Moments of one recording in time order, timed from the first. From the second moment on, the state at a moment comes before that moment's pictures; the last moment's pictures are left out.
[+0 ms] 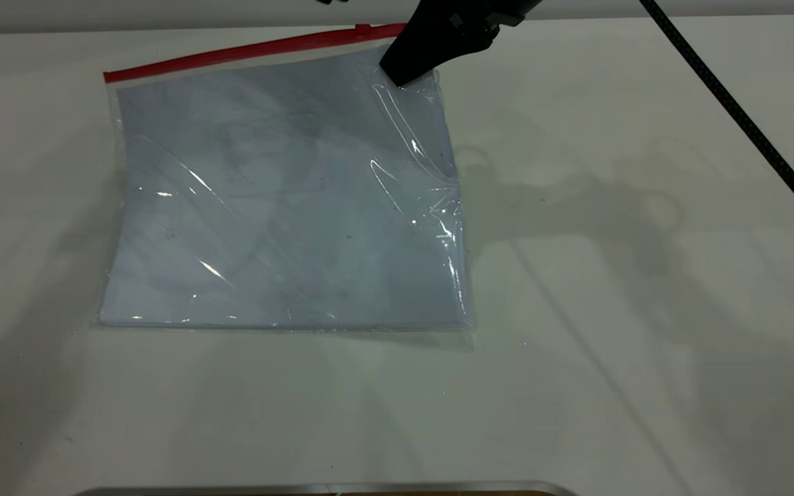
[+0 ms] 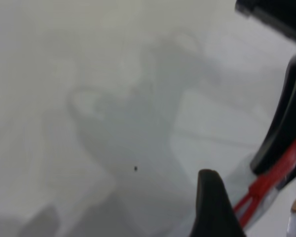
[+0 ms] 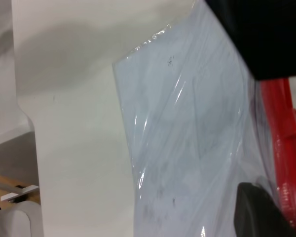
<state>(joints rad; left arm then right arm) -0.22 2.22 -1.63 -1.00 0.97 1.24 0.35 2.25 -1.50 1.11 0.85 -1.55</state>
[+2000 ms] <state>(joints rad) -0.27 2.28 -1.63 -0.99 0.93 1.30 0.35 2.25 -1.50 1.11 0.86 -1.55</state>
